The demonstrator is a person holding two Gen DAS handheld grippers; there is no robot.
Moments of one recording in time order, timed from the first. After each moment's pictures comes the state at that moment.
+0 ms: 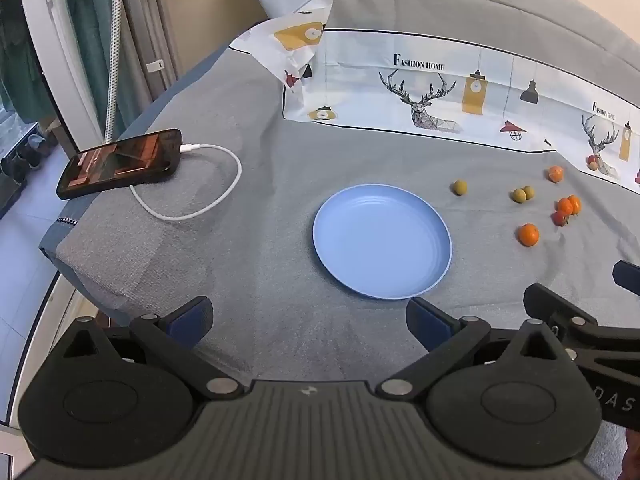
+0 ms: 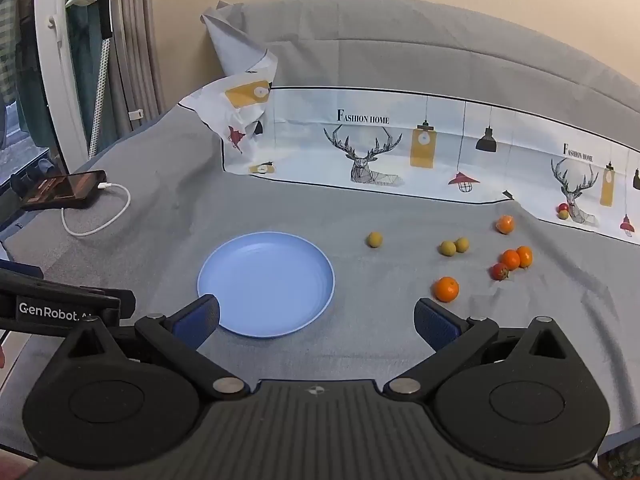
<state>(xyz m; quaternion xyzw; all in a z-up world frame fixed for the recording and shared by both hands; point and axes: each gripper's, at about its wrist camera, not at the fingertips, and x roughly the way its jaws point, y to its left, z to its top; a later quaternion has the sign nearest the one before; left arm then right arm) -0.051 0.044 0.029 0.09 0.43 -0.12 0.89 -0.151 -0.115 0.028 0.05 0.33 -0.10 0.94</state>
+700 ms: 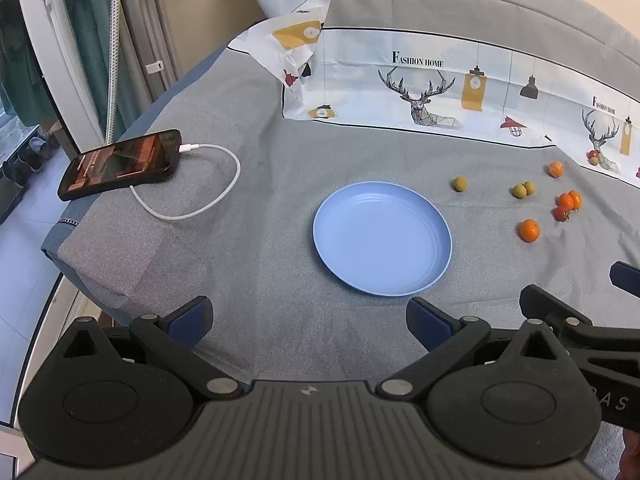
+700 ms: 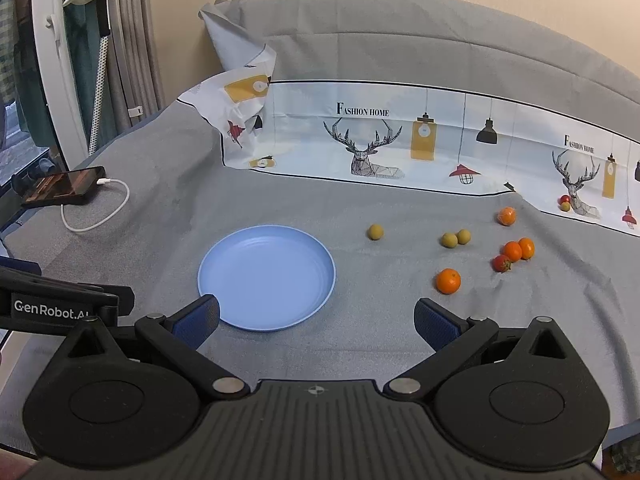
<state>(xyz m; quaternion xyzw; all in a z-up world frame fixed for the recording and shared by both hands) -0.054 0.041 0.029 0.10 0.43 -0.11 0.89 -0.151 -0.114 0.023 0.06 0.33 -0.10 0.94</state>
